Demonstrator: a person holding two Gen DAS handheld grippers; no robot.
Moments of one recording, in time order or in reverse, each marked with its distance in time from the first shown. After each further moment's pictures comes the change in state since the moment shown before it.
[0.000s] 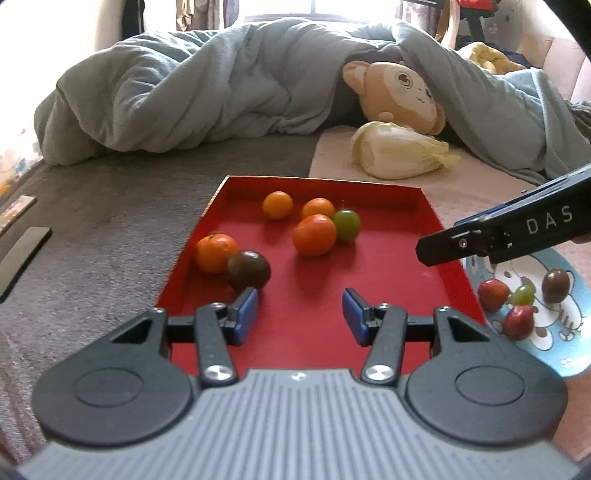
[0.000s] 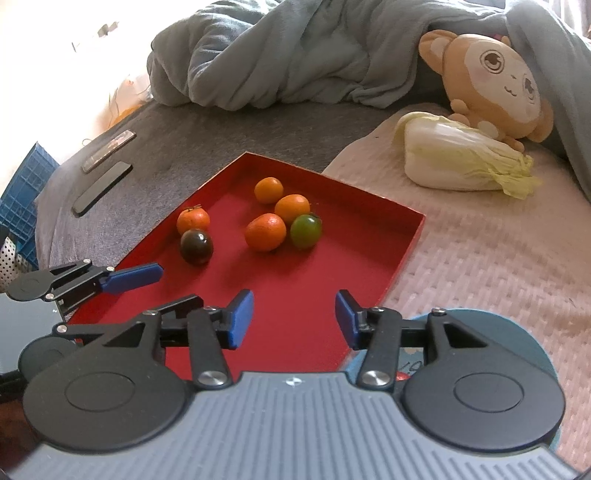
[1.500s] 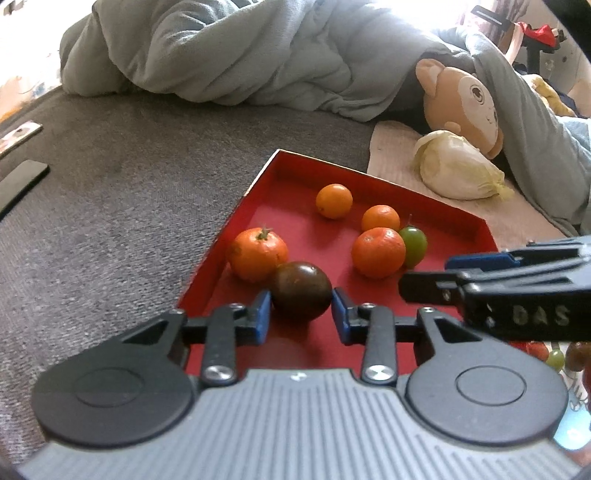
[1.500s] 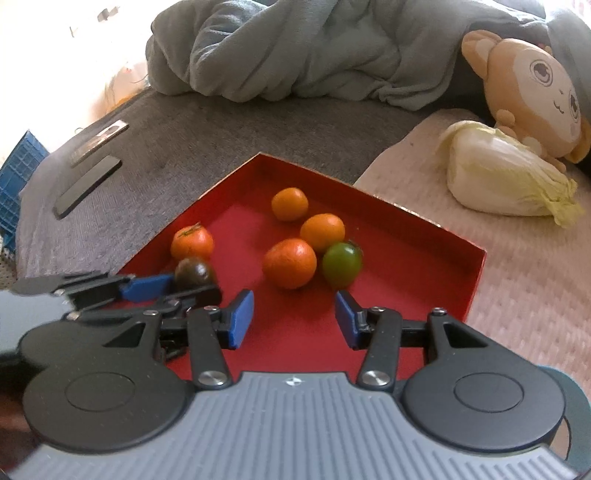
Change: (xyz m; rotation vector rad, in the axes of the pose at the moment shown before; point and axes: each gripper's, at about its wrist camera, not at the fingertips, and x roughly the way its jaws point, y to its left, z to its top) left arm 0.049 0.046 0.013 -0.233 0.088 0.005; right arm 0.068 0.031 0.030 -0.034 0.008 -0.034
